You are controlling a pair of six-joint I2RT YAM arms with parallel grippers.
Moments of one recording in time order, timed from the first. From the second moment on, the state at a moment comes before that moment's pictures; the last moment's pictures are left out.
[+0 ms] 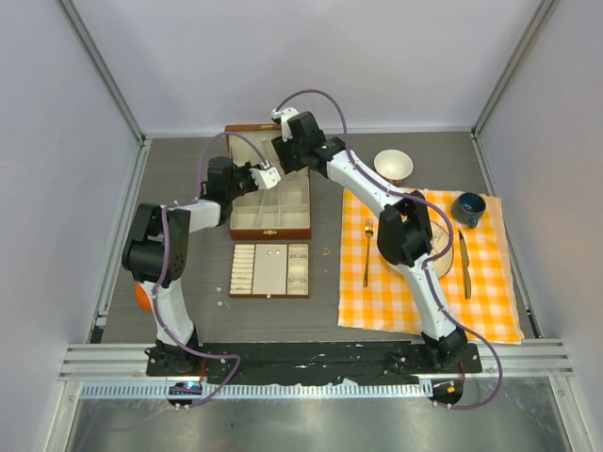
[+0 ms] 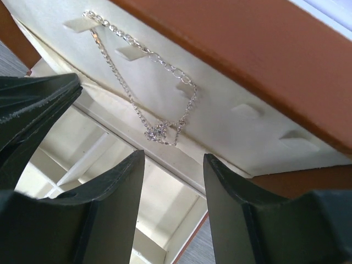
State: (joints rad) left arm -0.23 1.92 1.07 0.52 0.36 1.01; right arm 0.61 2.36 2.24 -0.50 0.03 -0.01
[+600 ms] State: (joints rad) left arm -0.24 1.90 1.01 0.50 0.43 0.94; right arm 0.62 2.36 2.24 -0.50 -0.02 0.01
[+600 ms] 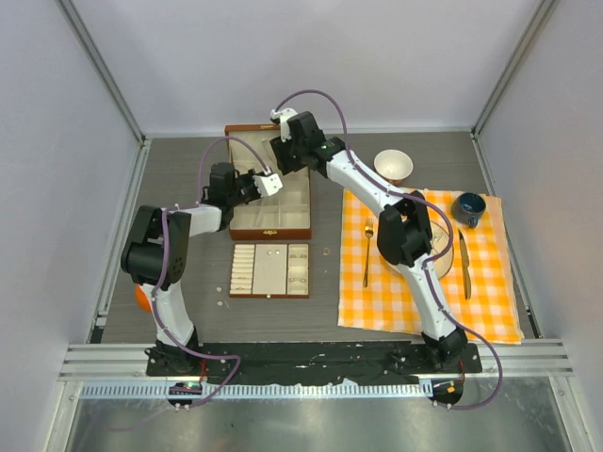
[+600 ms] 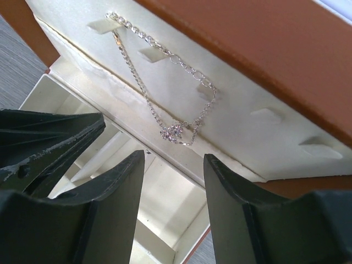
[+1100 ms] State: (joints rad) left arm -0.24 1.83 0.96 0.51 0.41 0.93; right arm 0.69 2.42 2.29 -0.50 0.16 -0.04
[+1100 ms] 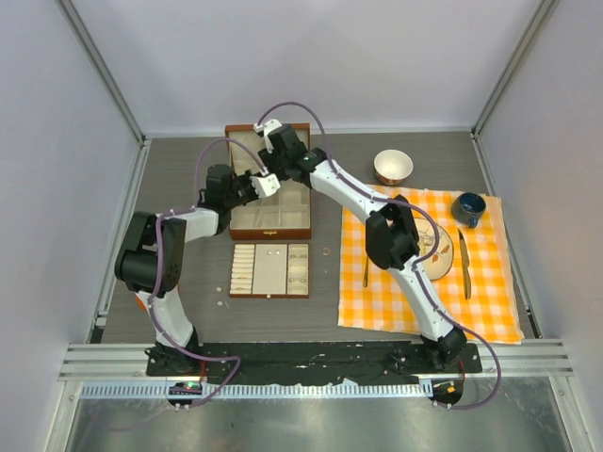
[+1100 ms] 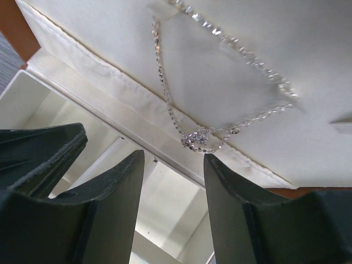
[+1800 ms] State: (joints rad) left arm -0.23 1.80 0.94 0.53 0.39 0.89; right arm 0.72 2.48 2.32 -0.48 0.35 -0.10
